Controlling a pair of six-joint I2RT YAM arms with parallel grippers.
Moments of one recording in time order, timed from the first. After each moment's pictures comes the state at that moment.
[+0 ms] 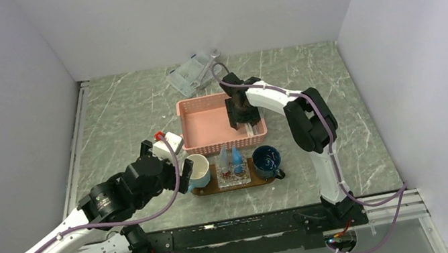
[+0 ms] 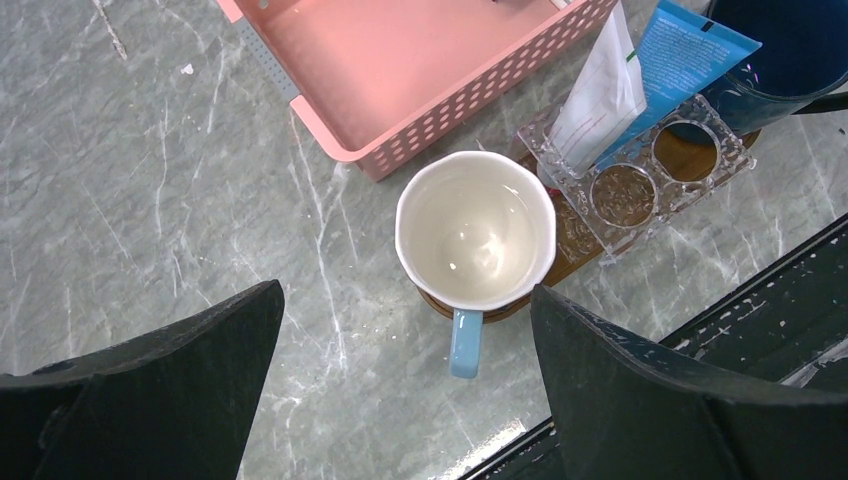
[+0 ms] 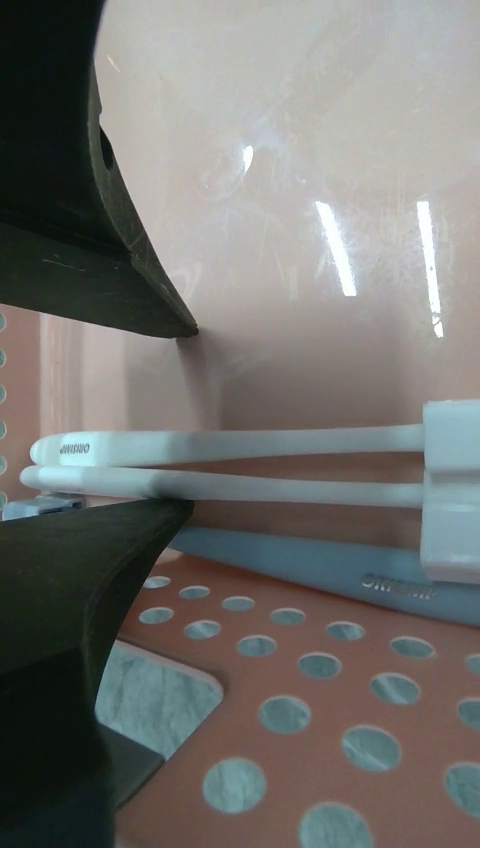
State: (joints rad) left arm -1.03 0.71 0.86 -0.71 -0.42 -0.20; right arm 0.55 2.15 1.63 -0.76 0.17 0.48
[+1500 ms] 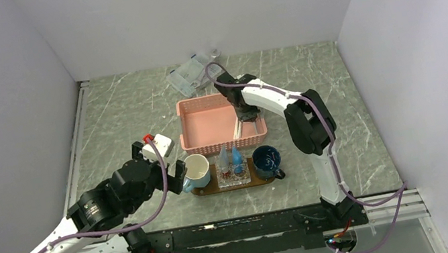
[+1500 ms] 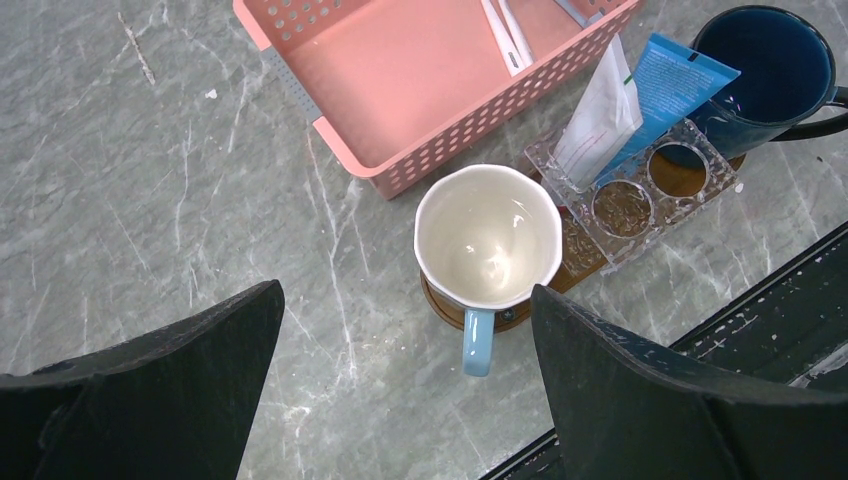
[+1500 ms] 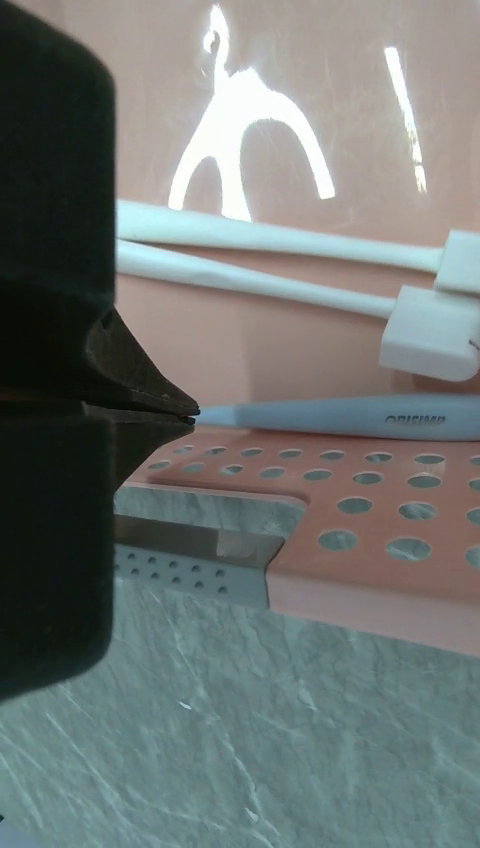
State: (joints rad) left arm -1.01 0.63 0.86 -0.71 -0.42 -0.17; right arm 0.58 2.12 1.71 -0.91 0.41 0.44
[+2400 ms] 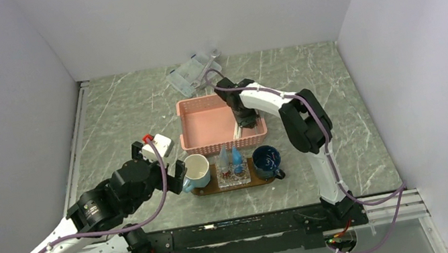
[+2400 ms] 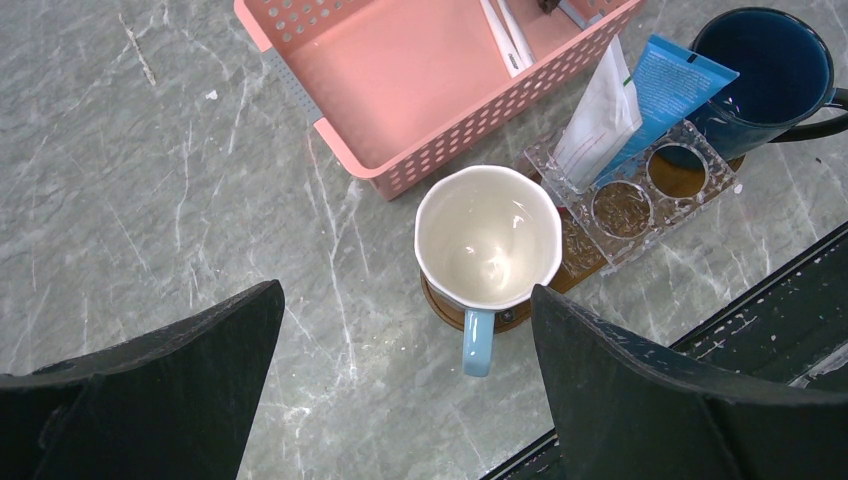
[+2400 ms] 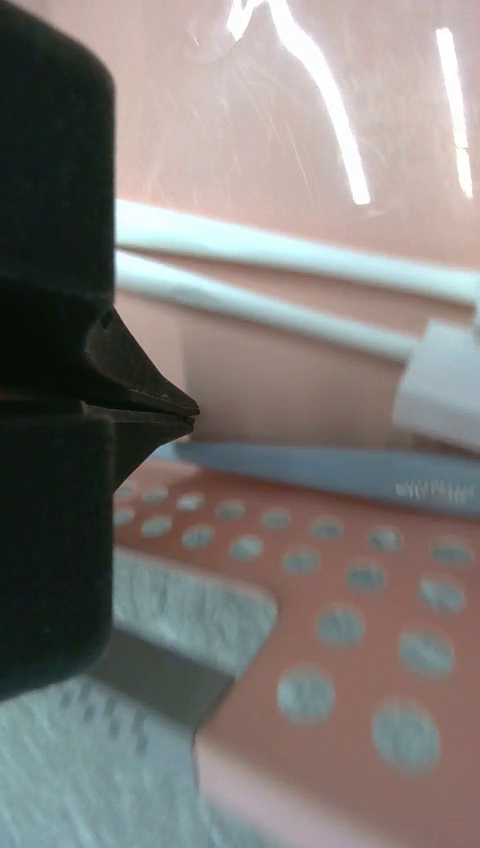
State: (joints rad) left arm -1.01 0.63 0.86 -0.71 -0.42 -0.17; right arm 0.58 2.18 1.68 -0.89 0.39 0.41
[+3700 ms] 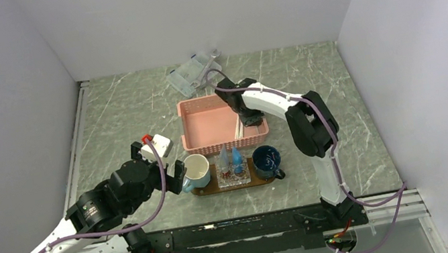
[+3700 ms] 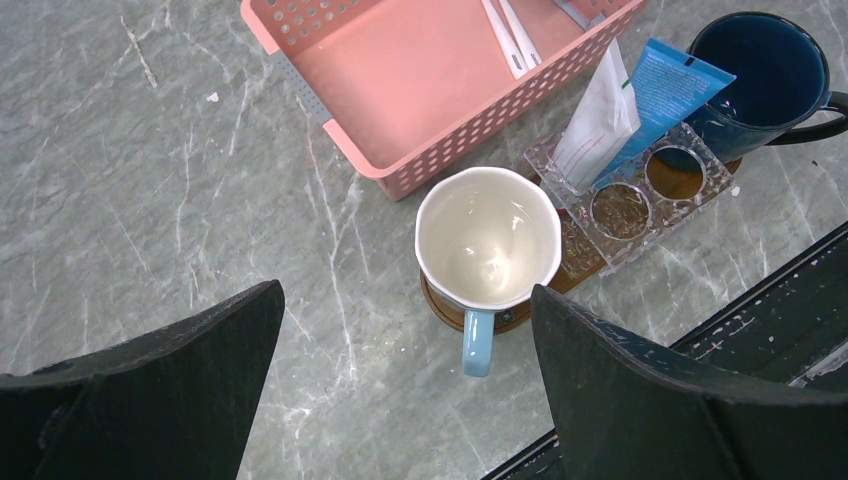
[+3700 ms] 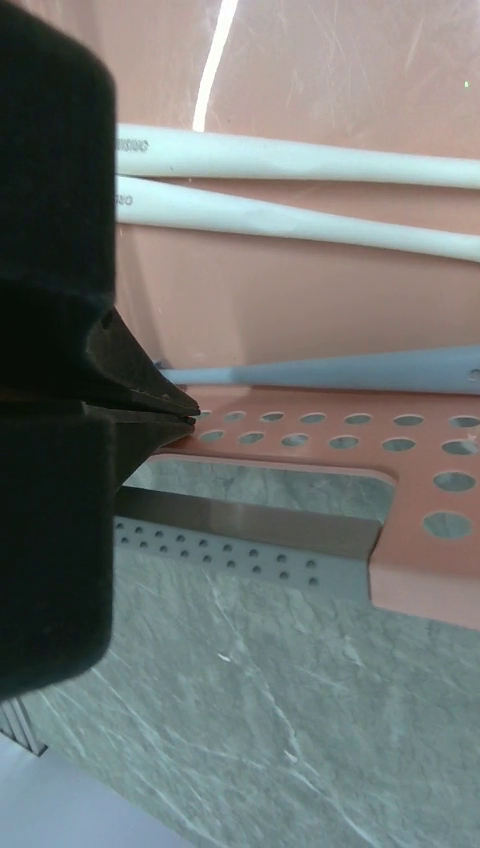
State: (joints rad) left arm -1.01 0.62 0.86 -0.71 -0.42 -0.17; right arm 0.60 2.09 1.65 -0.95 0.49 0.41
